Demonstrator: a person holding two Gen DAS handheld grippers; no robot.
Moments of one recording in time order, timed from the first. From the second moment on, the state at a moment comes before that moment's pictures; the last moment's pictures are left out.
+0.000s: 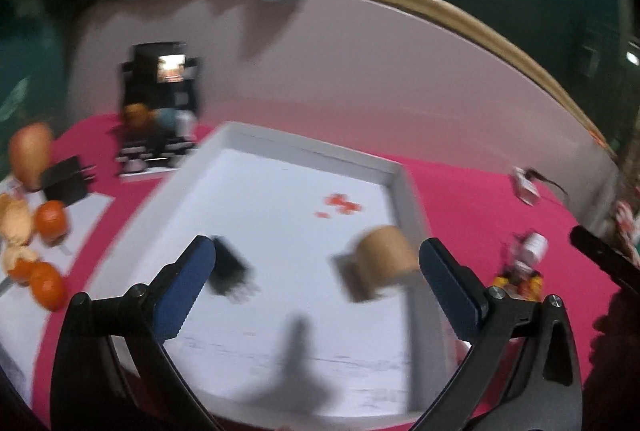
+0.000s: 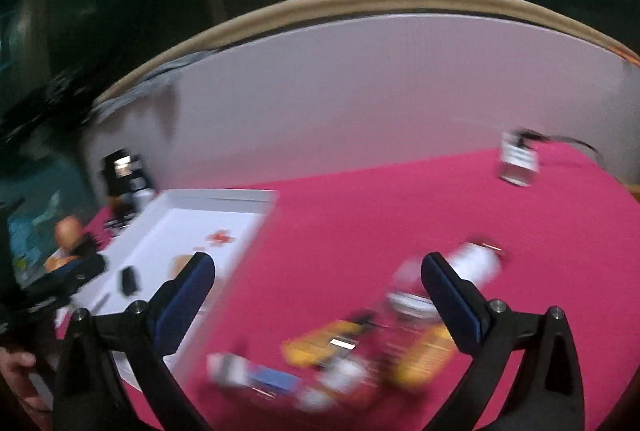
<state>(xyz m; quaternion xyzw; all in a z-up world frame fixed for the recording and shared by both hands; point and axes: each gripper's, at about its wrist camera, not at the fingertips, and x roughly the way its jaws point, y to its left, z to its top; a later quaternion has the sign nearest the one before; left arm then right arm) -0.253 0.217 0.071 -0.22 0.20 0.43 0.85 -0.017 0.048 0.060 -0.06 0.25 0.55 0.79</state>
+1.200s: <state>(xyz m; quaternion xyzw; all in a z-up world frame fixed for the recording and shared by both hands) -0.090 0.151 0.009 0.02 0.52 0.07 0.85 0.085 -0.022 -0.005 0.00 0.39 0.46 0.80</state>
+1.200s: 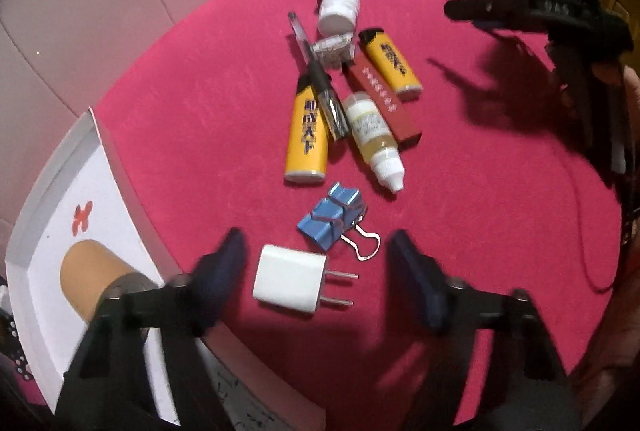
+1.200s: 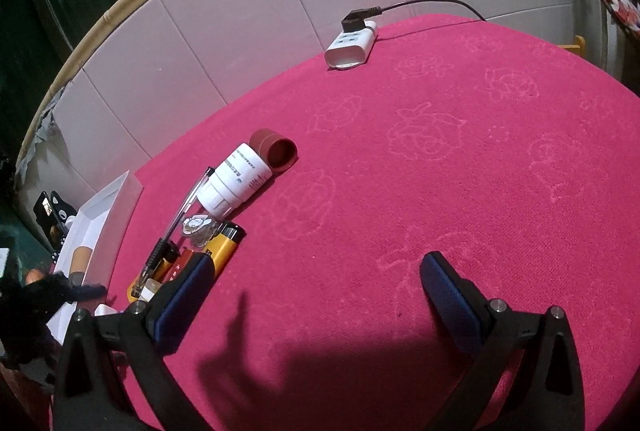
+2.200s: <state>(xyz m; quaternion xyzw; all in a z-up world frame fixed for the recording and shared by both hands) -0.132 0.124 0.037 -0.11 0.39 0.16 0.90 0.085 -0.018 -0.002 -0.01 0.38 0.47 0.79</state>
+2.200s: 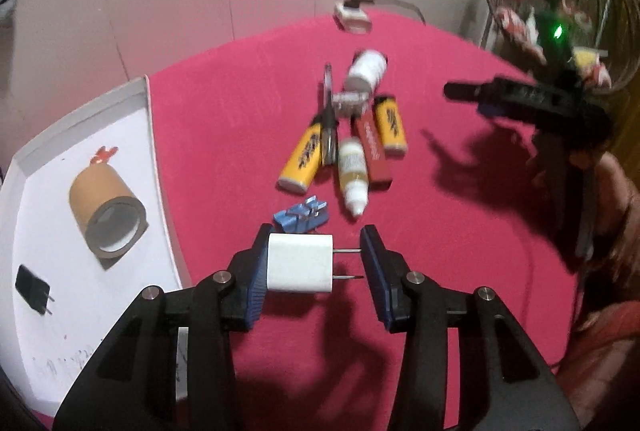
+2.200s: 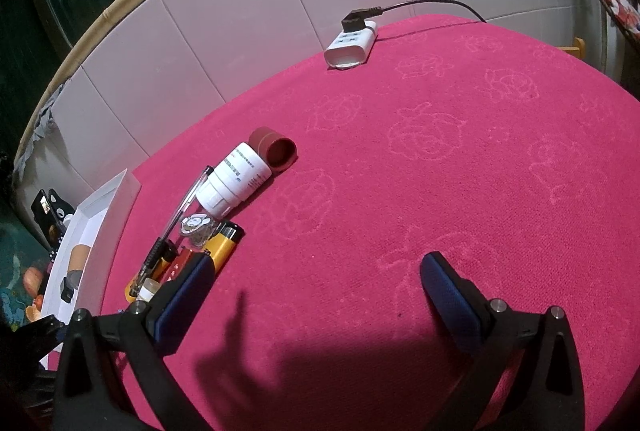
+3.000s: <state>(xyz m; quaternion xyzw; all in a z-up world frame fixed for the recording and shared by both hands) -0.182 0.142 0.057 -0.19 0.31 0.18 0.92 0.088 0.112 0.004 -0.03 0.47 0.46 0.75</state>
